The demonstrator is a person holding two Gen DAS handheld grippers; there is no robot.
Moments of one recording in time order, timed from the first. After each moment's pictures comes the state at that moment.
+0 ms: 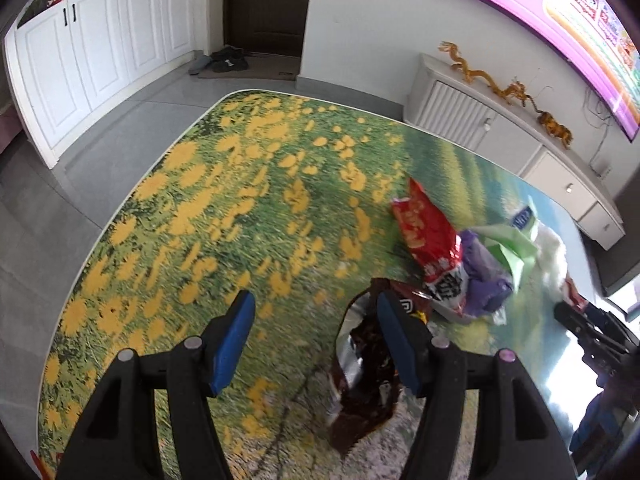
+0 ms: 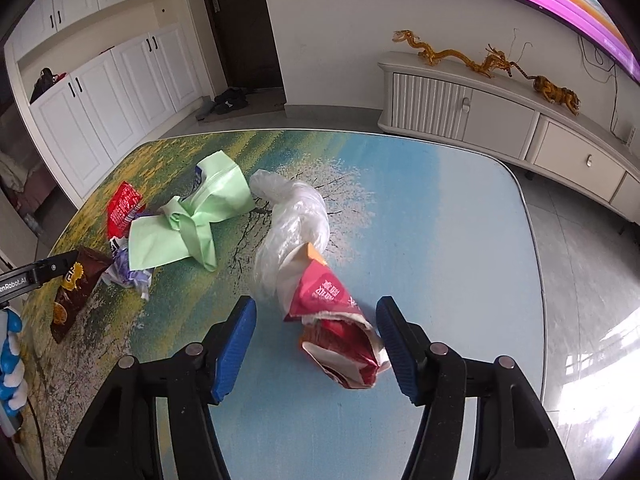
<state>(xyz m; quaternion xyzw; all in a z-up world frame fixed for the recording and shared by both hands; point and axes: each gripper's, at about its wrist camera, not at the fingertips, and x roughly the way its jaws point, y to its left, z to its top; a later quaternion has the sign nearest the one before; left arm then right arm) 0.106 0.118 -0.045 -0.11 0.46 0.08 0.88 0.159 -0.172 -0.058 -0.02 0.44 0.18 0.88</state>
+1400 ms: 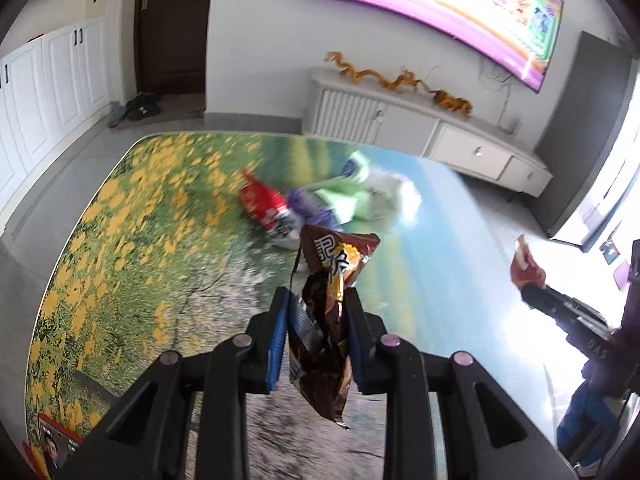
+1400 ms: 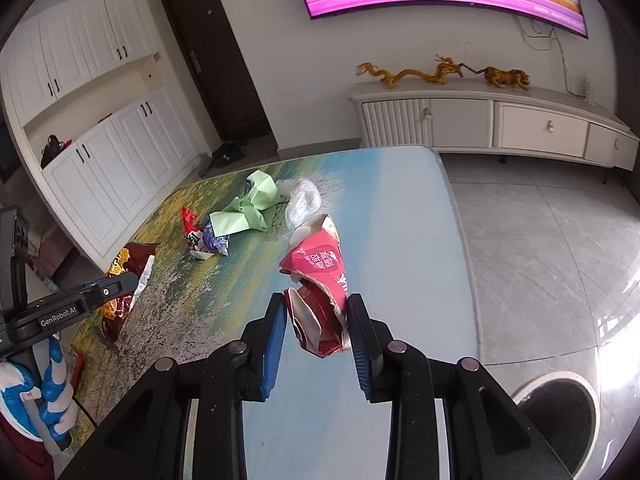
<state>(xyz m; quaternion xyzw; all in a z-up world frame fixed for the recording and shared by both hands) 0.015 0.029 0.007 -0.06 0.40 -0.08 0.91 0.015 -0.225 -0.003 0.09 0.38 0.15 0.91</state>
